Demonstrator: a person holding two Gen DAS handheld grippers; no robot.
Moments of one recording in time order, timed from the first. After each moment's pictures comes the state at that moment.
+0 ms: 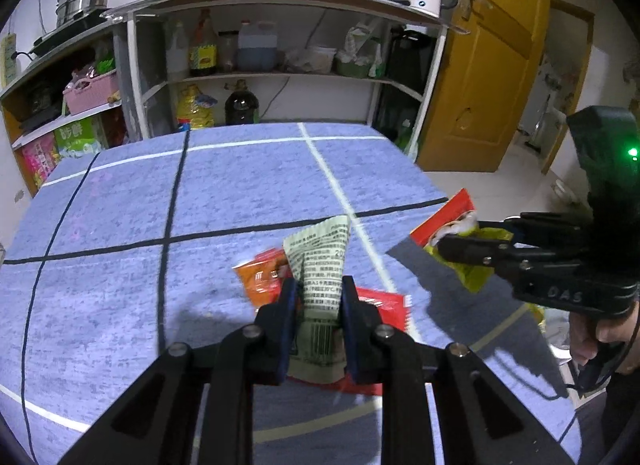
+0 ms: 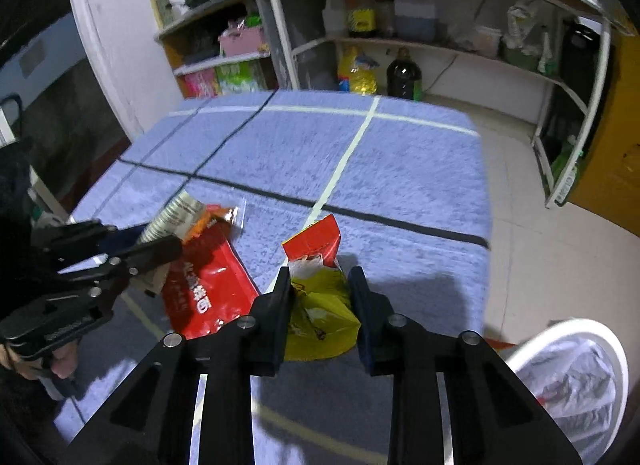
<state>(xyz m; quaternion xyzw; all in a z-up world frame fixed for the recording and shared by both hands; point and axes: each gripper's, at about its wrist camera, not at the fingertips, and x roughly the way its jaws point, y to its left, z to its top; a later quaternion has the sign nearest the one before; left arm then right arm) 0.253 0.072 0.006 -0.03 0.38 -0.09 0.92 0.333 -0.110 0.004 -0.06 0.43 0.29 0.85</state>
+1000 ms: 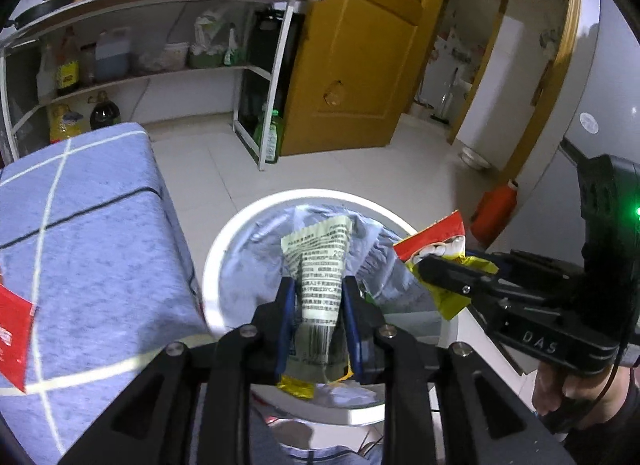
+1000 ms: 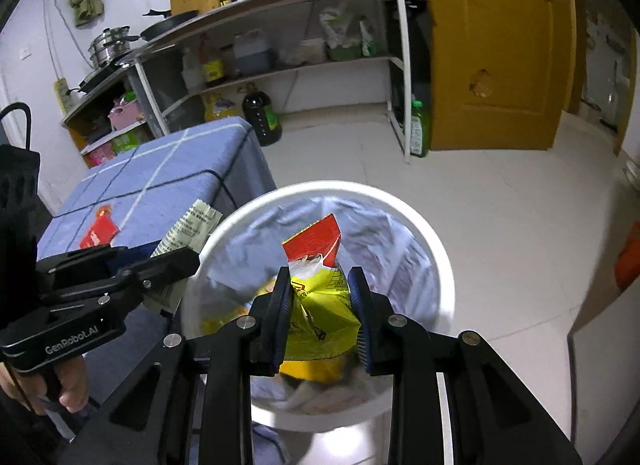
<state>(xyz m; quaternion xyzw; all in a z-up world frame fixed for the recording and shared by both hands) 0.240 -0.168 0.007 -0.03 0.38 -0.26 0.89 0.235 -0.355 0.012 0.03 0.40 0.10 0.91</state>
